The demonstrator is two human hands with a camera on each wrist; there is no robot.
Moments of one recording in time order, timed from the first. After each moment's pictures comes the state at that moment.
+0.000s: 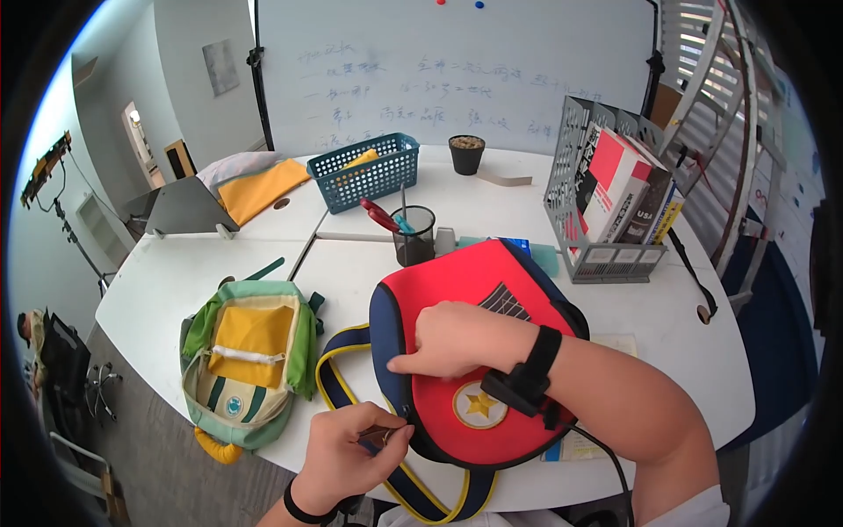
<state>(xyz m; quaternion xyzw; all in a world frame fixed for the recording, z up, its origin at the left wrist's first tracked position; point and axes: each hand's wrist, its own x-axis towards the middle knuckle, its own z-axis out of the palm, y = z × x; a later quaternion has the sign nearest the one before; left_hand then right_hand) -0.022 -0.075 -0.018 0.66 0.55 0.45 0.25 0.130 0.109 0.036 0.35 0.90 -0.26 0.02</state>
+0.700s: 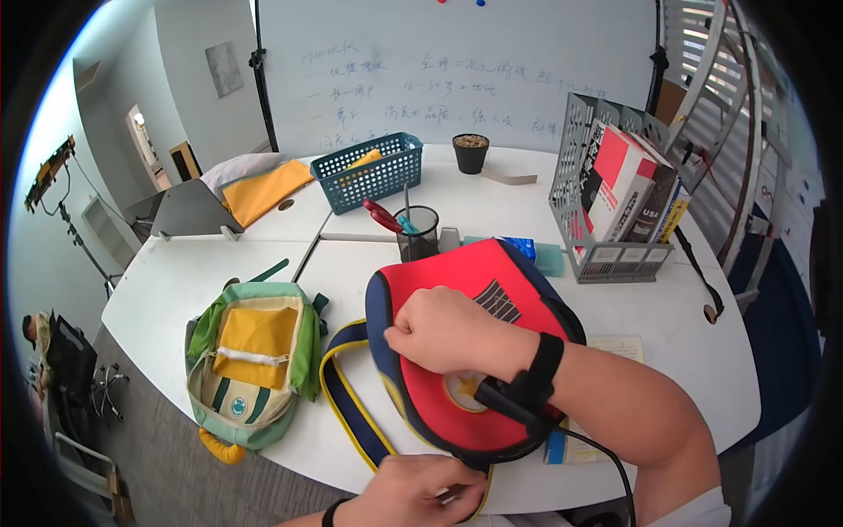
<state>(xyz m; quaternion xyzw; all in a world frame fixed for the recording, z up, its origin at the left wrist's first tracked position) 0.025 -0.091 -0.008 0.75 0.42 0.40 0.31 0.125 0.106 0.030 0.33 0.89 -0.28 -0.11</state>
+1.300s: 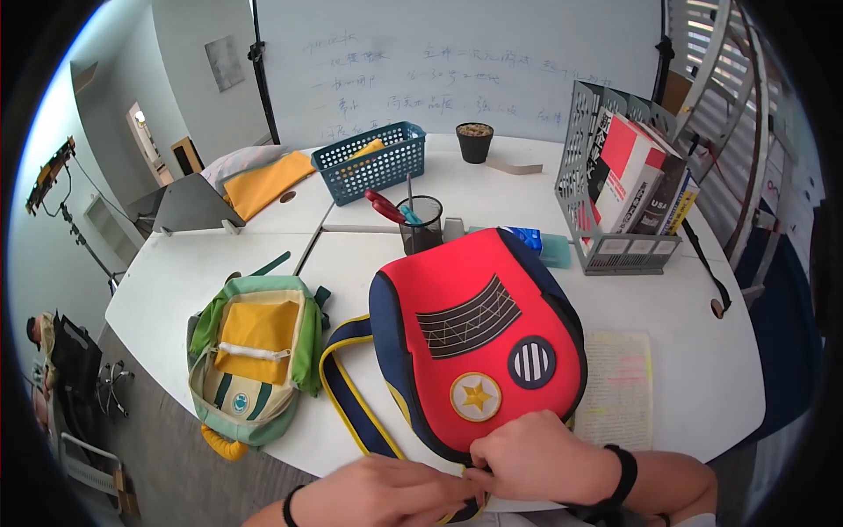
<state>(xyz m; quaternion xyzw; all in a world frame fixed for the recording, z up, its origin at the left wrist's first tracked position) -0.005 -0.084 0.028 0.85 0.31 0.35 0.25 0.224 -0.010 0.005 0.30 0.93 -0.22 0.01</state>
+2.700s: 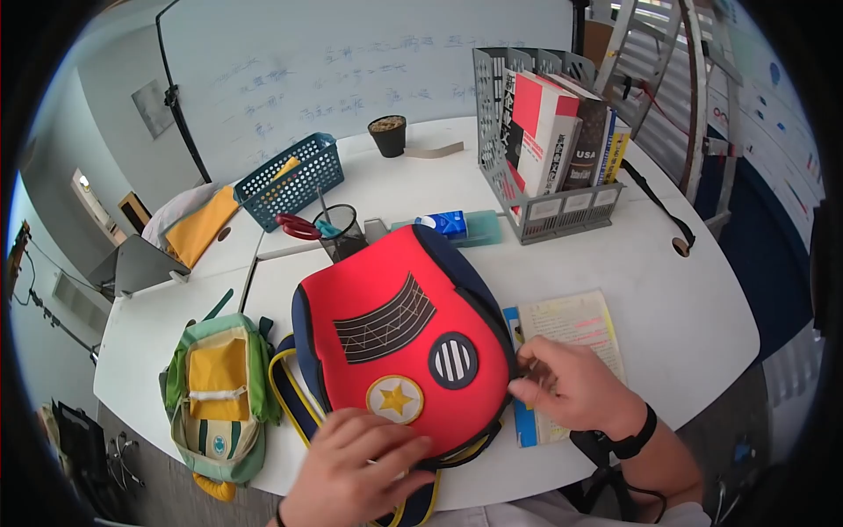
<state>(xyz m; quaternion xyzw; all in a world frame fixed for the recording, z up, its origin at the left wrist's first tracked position) 0.029 -0.054 0.026 0.87 0.43 0.23 0.05 0.321 0.011 -0.026 0.44 0.73 -0.30 -0.42</state>
